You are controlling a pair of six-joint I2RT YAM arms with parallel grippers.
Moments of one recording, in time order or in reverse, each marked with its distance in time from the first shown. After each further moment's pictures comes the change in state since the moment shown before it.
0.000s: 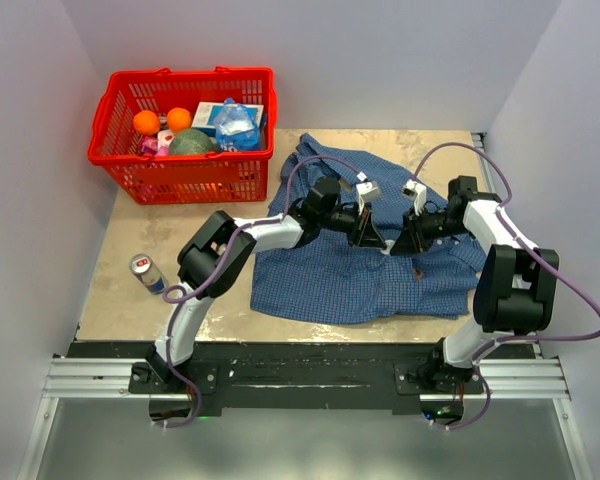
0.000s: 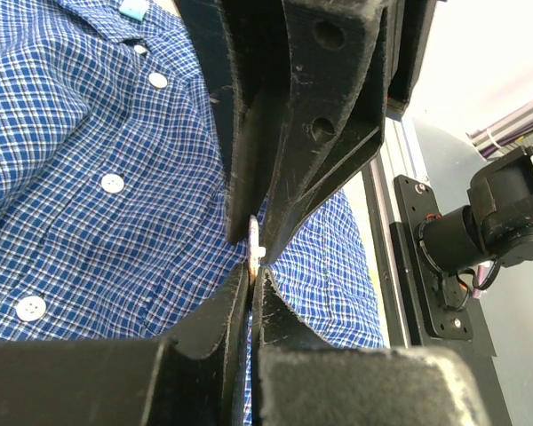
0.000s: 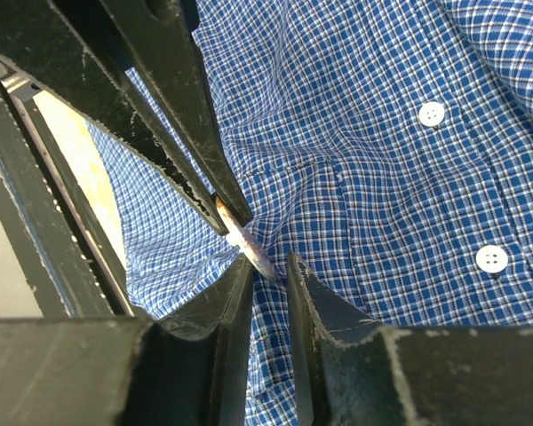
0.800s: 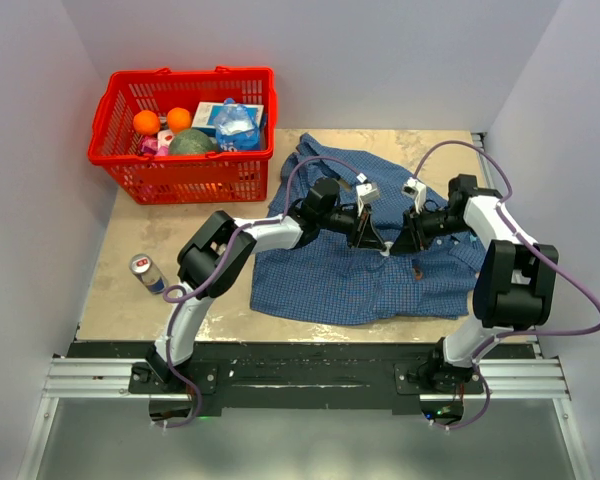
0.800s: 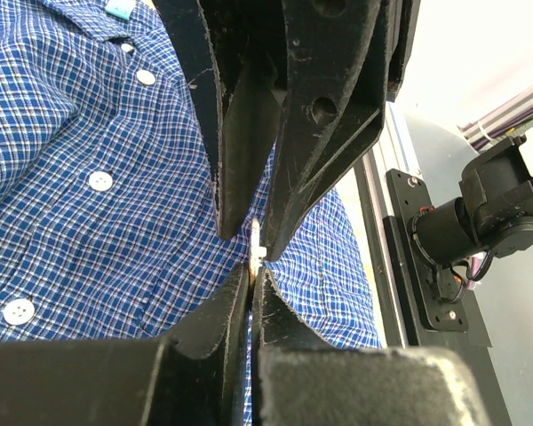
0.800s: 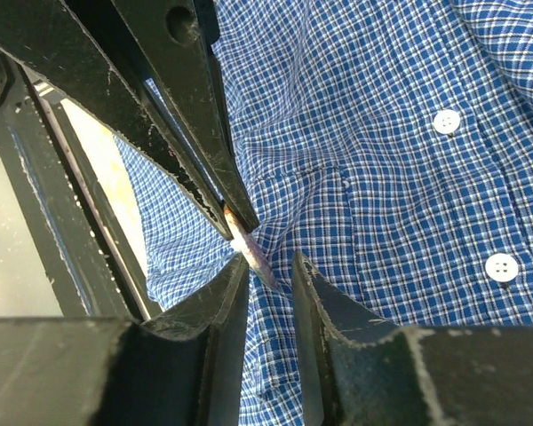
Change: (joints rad) left arm 0.002 0.000 -0.011 0.016 0.027 0.005; right arm -0.002 0.030 0.042 -0.068 -0.040 -0.041
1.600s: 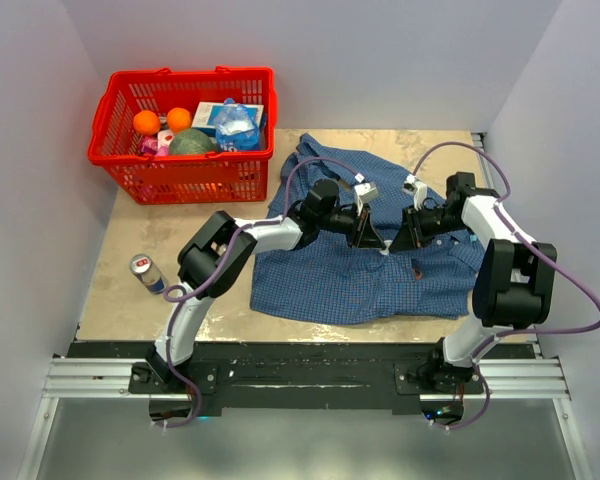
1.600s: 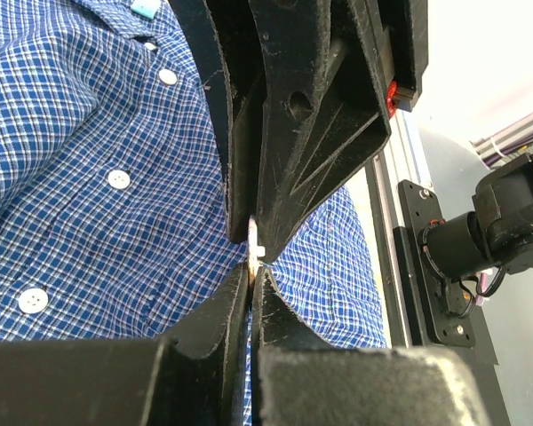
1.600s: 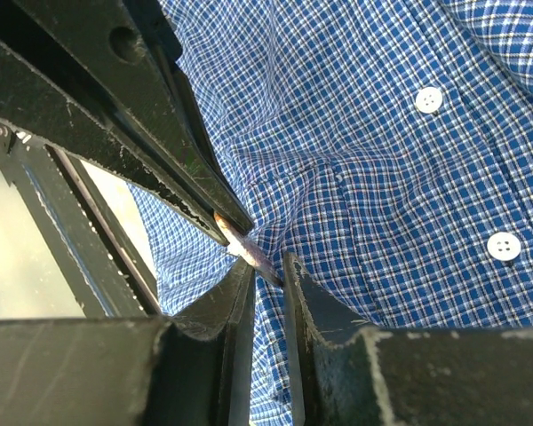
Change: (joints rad) left arm -0.002 0.000 -0.015 0.020 -0.044 -0.029; right arm 0.008 0.010 0.000 0.066 0.067 0.195
